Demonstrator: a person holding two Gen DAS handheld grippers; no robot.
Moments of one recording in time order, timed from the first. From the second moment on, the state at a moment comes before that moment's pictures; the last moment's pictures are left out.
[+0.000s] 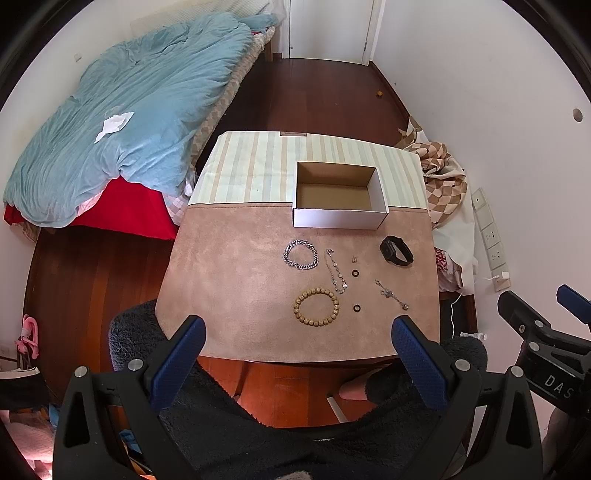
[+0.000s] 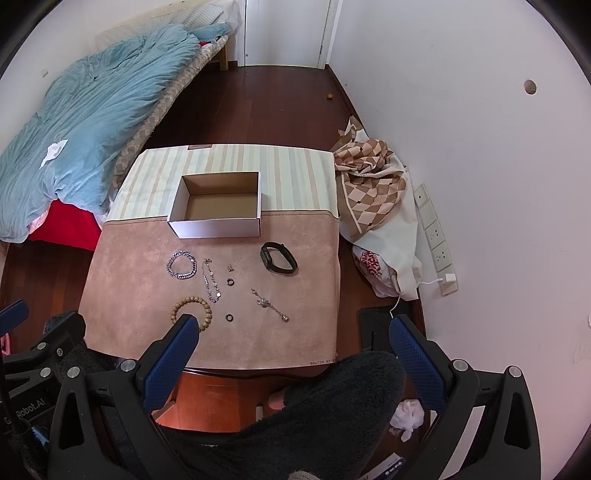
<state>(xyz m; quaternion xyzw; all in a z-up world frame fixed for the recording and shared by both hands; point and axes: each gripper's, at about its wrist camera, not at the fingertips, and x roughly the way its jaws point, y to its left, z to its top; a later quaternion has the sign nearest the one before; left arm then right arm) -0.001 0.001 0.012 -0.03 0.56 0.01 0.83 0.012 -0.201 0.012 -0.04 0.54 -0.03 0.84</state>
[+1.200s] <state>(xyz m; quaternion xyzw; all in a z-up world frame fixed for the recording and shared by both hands) 0.000 -0.001 0.019 -0.03 0.55 0.01 0.84 0.011 -0.199 0.020 -0.04 0.53 -0.03 0.85</state>
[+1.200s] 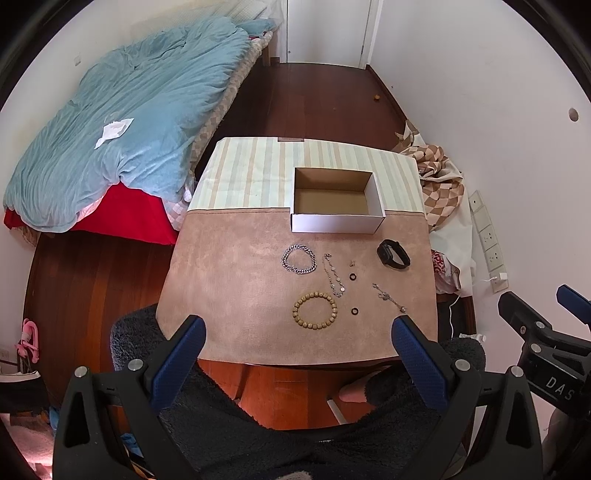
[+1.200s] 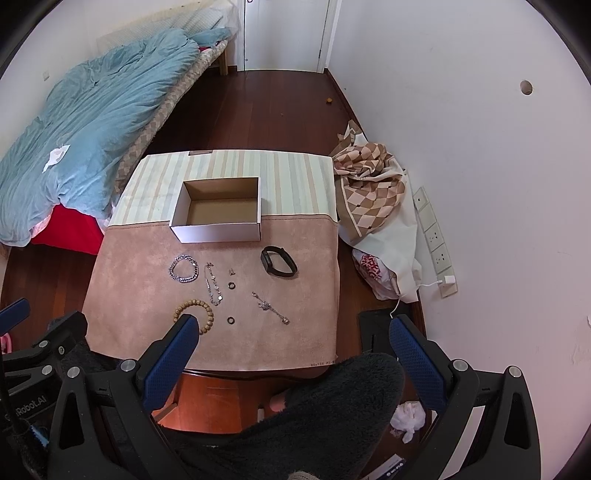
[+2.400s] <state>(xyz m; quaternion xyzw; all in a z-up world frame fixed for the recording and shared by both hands) 0.080 0.016 -0.244 -0.02 0.70 0.03 0.72 0.073 -0.253 -0.232 0.03 0.66 -0.09 0.75</state>
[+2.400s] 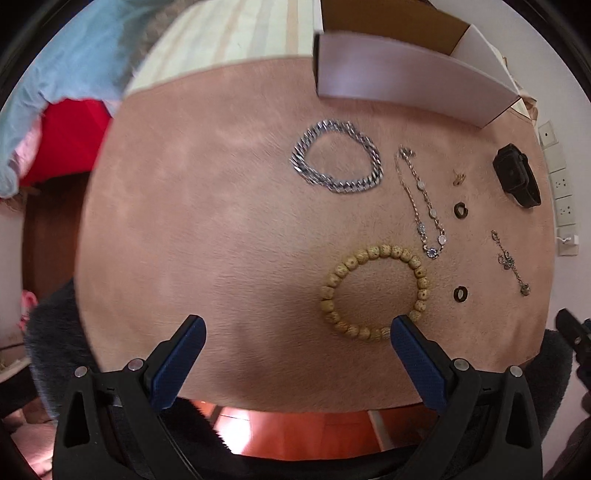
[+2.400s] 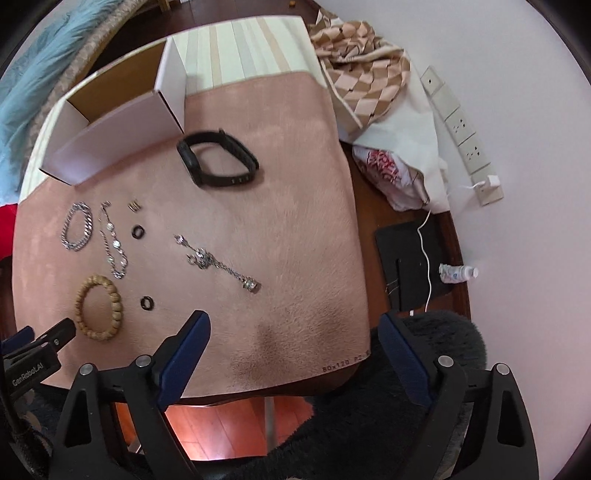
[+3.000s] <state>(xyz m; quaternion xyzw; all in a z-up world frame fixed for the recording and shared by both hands) 0.077 0.021 -0.254 -0.04 0.67 0.00 0.74 0.074 -0.249 -0.251 0.04 0.67 -0.08 0.73</state>
